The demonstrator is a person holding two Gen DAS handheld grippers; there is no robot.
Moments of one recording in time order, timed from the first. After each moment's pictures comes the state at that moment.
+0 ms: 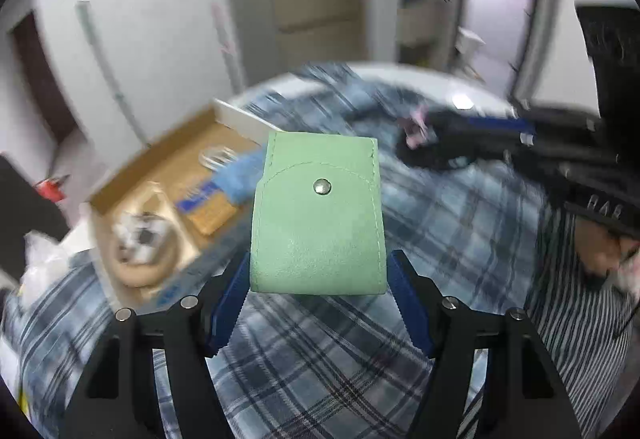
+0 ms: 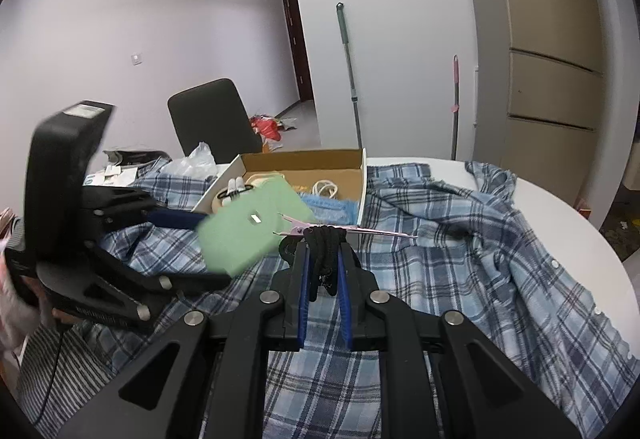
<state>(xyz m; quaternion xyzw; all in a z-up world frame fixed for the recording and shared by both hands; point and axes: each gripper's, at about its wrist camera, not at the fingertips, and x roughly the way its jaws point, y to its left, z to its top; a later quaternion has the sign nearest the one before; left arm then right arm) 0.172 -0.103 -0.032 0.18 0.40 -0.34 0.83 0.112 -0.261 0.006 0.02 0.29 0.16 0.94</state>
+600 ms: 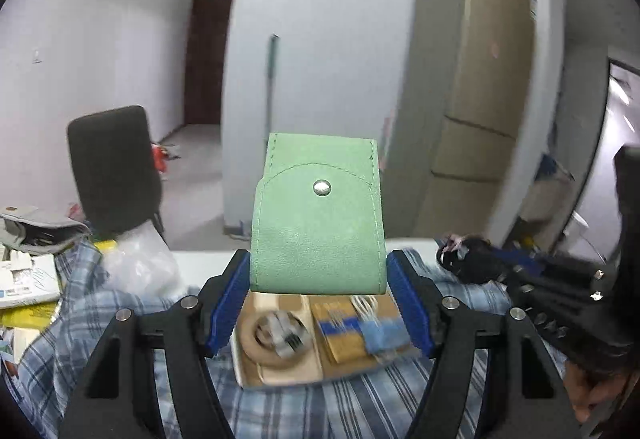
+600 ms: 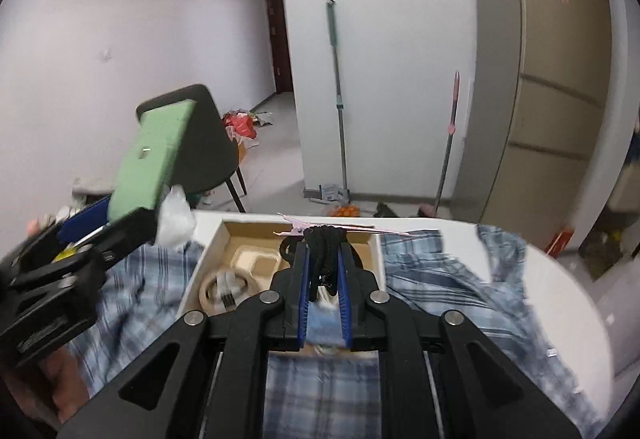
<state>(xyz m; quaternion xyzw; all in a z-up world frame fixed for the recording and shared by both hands) 0.205 -0.011 0.078 -0.05 0.25 -0.11 0.96 0.245 -0.187 0.076 0.01 0.32 0.12 0.94</state>
